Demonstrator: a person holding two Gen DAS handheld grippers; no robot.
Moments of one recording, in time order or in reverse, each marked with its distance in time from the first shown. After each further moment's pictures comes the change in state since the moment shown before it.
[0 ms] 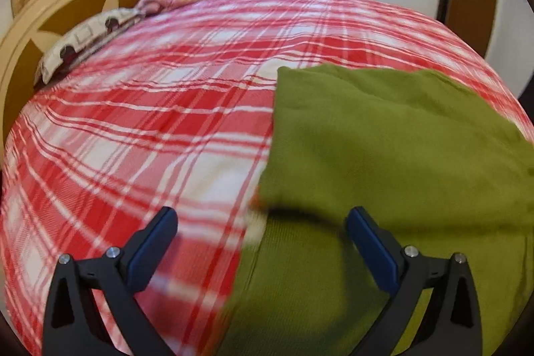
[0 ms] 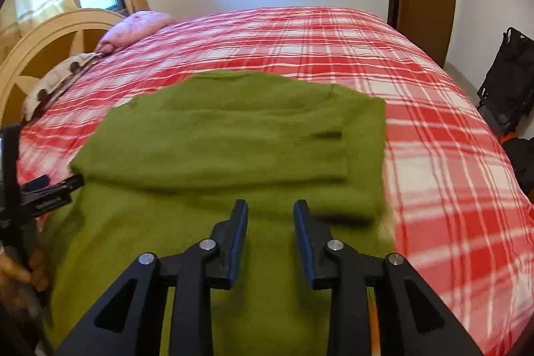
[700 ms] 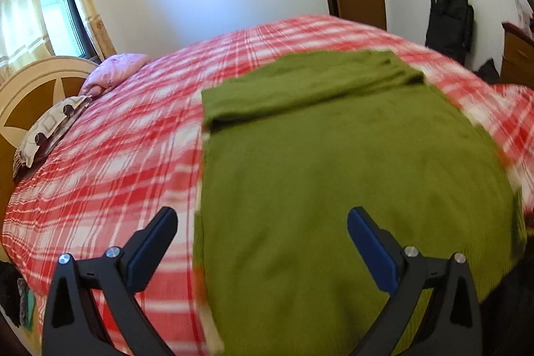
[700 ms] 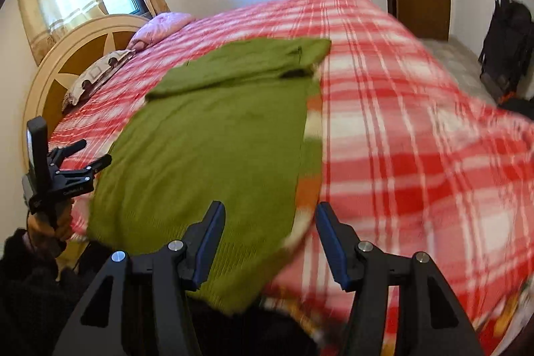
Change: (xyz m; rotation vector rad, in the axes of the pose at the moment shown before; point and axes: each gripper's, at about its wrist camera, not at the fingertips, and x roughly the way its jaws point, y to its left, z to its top) left arm -0.153 0.009 -0.130 0.380 -0.183 -0.211; right arm -0.171 -0.035 -0.159 0.085 0.095 0.132
